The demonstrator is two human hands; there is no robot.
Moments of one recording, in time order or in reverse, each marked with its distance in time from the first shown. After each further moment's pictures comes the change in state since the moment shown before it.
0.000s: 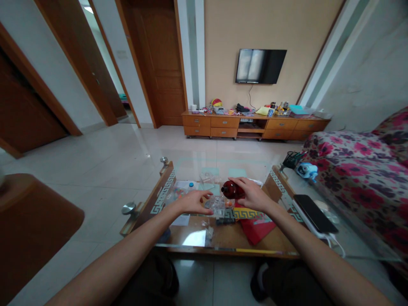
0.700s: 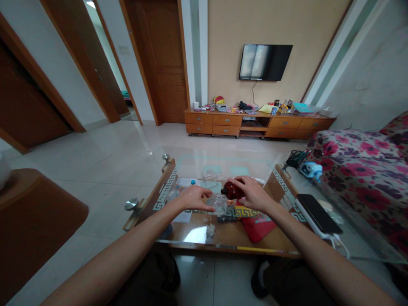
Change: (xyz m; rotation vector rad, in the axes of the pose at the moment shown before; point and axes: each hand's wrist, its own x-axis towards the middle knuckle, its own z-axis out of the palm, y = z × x) left_hand -0.002 -0.006 -0.008 0.033 0.035 0.036; right_hand 0.005 -0.009 0.007 -0.112 0.011 -0.084
